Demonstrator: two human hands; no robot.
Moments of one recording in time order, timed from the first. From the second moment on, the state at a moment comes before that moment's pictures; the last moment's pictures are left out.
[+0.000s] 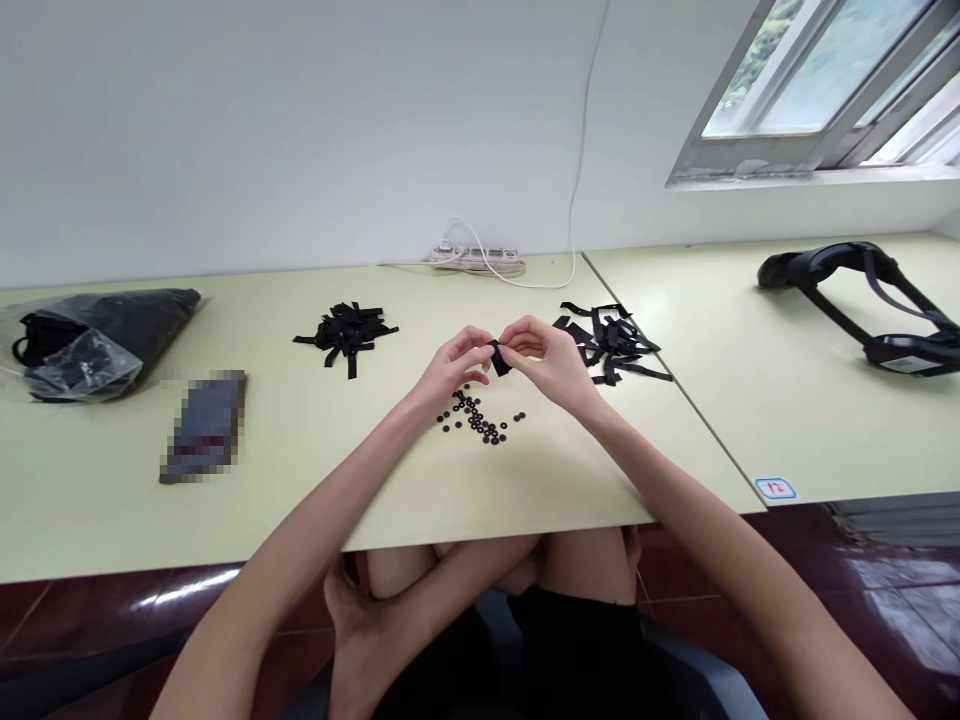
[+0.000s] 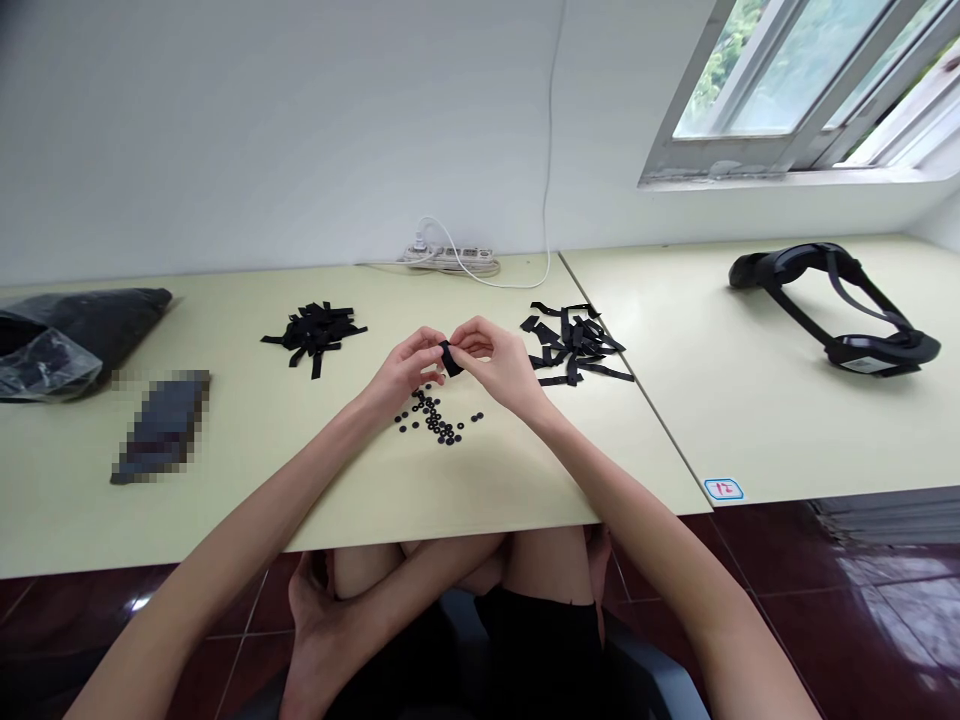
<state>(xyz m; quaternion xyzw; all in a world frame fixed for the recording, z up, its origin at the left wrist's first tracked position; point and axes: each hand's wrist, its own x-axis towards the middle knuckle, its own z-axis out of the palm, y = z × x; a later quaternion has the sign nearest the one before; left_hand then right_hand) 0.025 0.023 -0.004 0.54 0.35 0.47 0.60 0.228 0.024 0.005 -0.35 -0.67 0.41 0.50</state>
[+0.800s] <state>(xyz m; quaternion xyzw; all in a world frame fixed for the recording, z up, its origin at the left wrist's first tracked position) -0.015 0.053 -0.004 0.37 0.46 0.63 0.50 0.226 0.021 0.001 -0.40 -0.73 0.40 0.37</state>
